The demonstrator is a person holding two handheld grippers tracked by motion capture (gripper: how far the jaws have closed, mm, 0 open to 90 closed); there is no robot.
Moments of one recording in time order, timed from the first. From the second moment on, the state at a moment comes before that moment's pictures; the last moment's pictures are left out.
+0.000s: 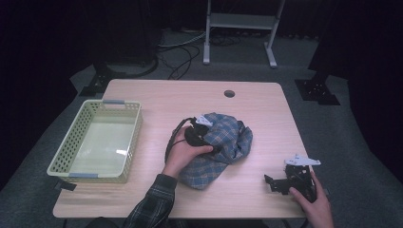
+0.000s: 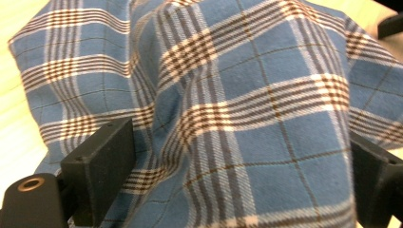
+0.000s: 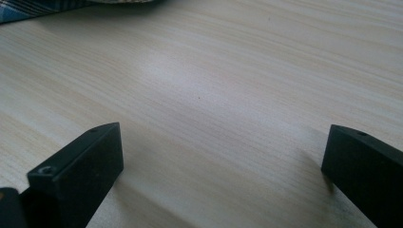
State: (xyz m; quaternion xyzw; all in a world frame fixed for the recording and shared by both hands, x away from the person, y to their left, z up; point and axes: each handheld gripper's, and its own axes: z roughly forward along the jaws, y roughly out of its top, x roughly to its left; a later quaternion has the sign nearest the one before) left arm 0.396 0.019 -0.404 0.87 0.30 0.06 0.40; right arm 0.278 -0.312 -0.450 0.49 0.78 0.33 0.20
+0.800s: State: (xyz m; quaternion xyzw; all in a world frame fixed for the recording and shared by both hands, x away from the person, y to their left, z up) left arm 0.390 0.034 -0.361 0.81 0.26 0.10 0.52; right arm 0.279 -0.312 -0.450 0.49 0.78 0.33 0.20
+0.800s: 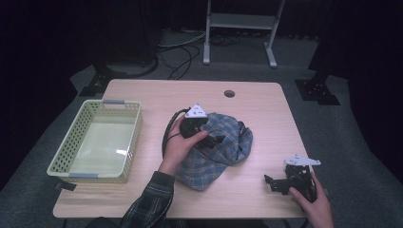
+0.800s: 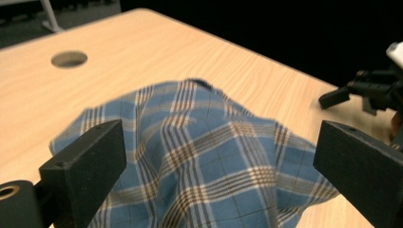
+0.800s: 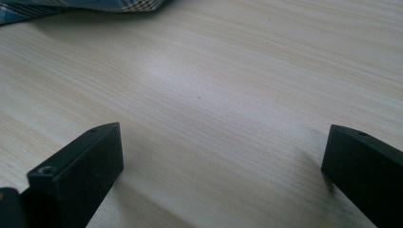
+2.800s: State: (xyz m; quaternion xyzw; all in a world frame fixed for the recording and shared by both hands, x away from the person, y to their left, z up) left arm 0.290 0.135 -0.384 0.70 0.22 0.20 0.65; right arm 0.278 -0.312 -0.450 0.49 0.78 0.33 0.20
